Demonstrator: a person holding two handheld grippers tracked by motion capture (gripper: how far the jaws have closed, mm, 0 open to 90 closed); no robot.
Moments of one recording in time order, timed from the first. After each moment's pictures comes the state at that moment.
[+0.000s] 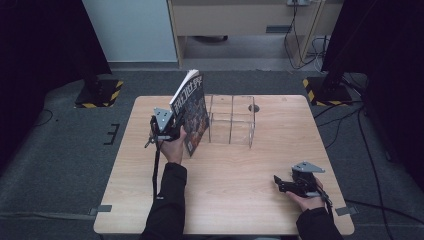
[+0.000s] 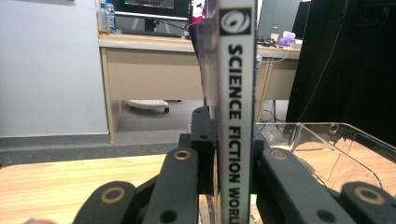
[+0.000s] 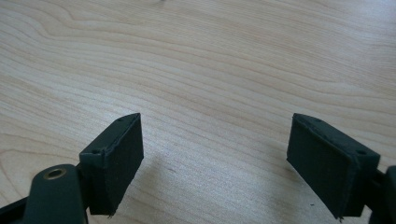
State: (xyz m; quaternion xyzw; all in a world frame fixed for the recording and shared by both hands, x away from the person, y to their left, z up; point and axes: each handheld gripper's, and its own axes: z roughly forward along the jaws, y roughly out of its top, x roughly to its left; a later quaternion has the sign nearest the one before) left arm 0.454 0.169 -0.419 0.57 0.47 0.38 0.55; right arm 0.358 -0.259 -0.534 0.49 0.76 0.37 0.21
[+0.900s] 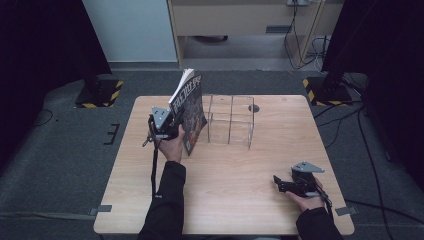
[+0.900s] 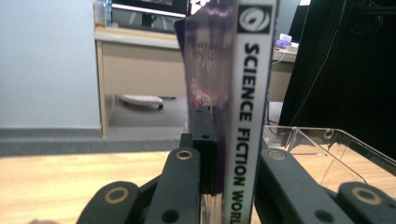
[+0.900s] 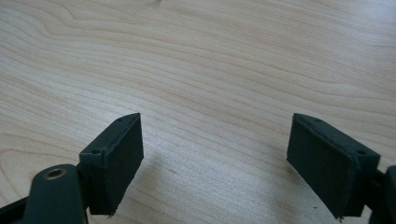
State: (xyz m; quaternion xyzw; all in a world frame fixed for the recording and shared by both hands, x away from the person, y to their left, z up) left arm 0.456 0.169 -0.416 0.56 0.47 0.37 0.57; right arm 0.358 -0.258 -0.536 0.49 0.76 0.37 0.21
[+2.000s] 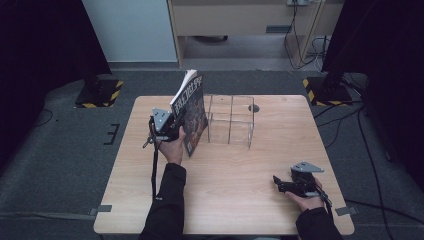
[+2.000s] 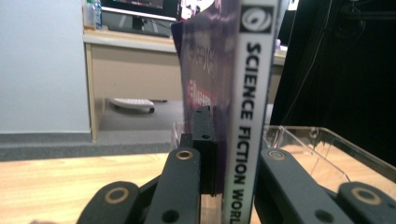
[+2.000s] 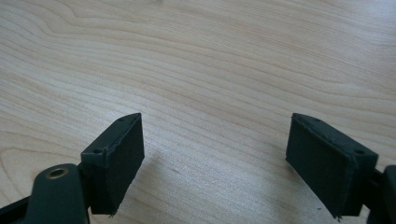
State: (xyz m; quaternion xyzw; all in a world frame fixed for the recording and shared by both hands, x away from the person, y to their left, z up) left arm 0.456 0.169 -0.415 0.56 0.46 0.36 0.59; right arm 0.358 -0.257 -0.536 0.49 0.76 0.37 0.21
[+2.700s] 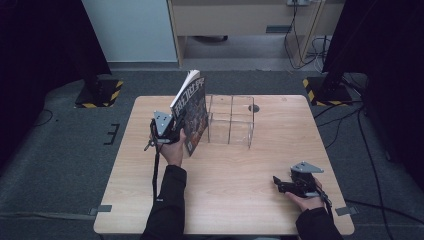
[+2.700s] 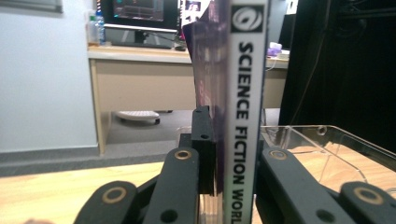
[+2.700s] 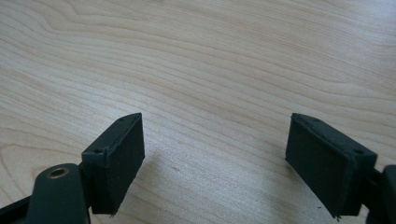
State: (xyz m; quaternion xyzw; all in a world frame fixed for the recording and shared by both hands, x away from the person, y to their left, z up) left arm 0.451 0.172 -0.429 0.56 0.45 0.38 0.58; right arm 0.357 -0.256 -0.536 0.49 0.77 0.36 0.21
